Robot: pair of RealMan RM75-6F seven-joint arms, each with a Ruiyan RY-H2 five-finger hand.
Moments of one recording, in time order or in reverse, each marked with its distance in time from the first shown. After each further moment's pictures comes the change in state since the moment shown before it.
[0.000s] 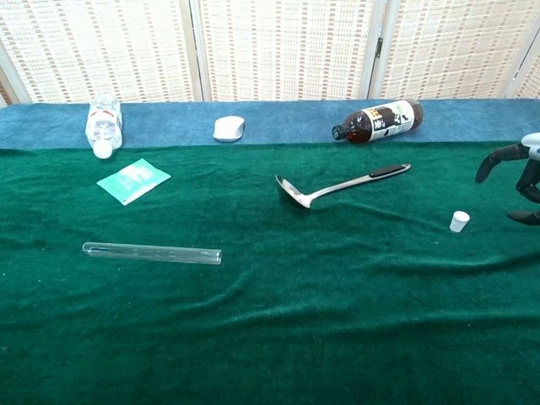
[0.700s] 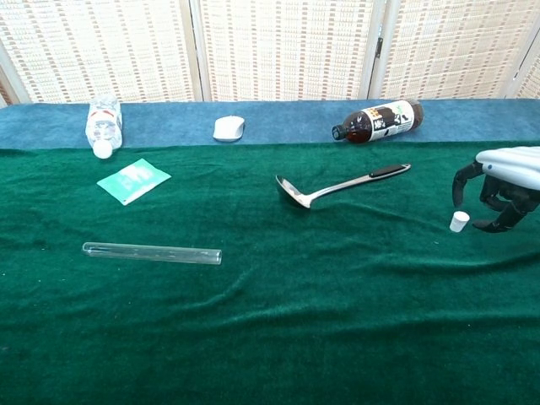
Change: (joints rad) left arm -0.003 -0.006 0.002 0.002 -0.013 -0.016 0.012; right arm 0.061 -0.137 0.028 0.162 0.043 -0.076 -0.073
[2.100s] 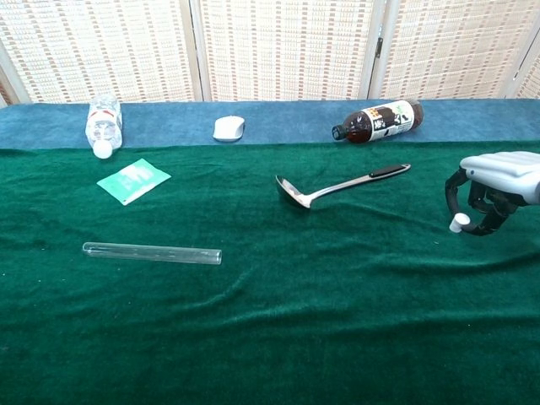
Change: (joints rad) left arm -0.006 -0.007 0.001 0.023 -0.020 -0.023 -0.011; right arm 0.045 -0.057 0.014 0.057 0.092 -0.034 -0.091
